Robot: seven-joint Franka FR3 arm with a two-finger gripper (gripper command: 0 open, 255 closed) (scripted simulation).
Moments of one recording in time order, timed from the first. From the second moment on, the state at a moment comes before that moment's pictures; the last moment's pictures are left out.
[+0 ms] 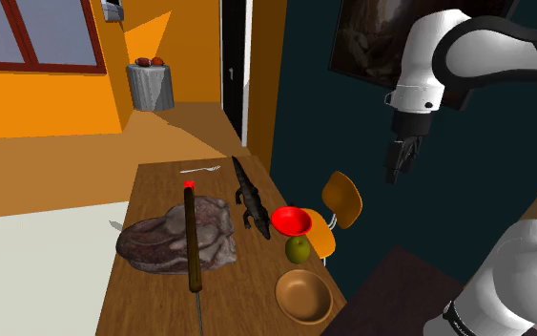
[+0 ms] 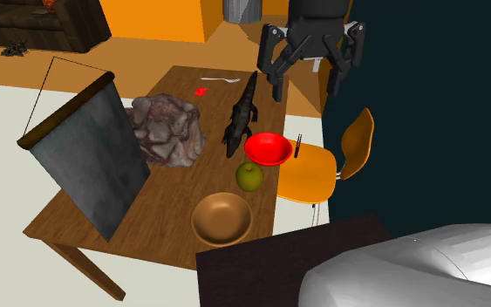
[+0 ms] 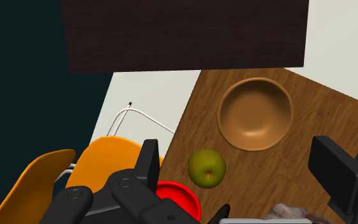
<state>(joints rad) 0.00 -0.76 0.02 -2.42 0.05 1.51 0.00</state>
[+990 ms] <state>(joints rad) 0.01 -0.49 0.05 -2.63 0.07 2.08 -0.02</state>
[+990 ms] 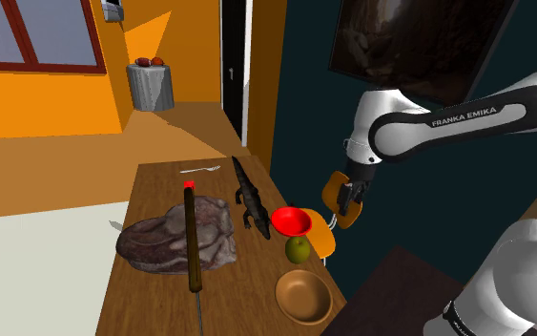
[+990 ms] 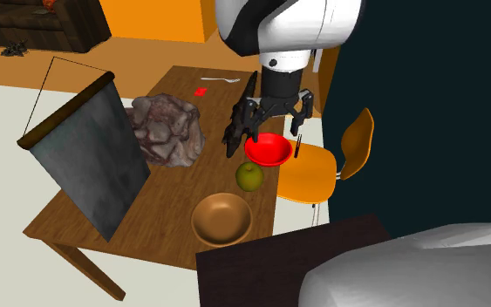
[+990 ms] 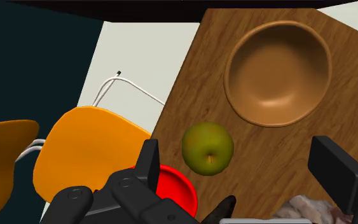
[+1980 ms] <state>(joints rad) 0.02 0.10 0.07 -2.52 0.05 2.66 -0.02</state>
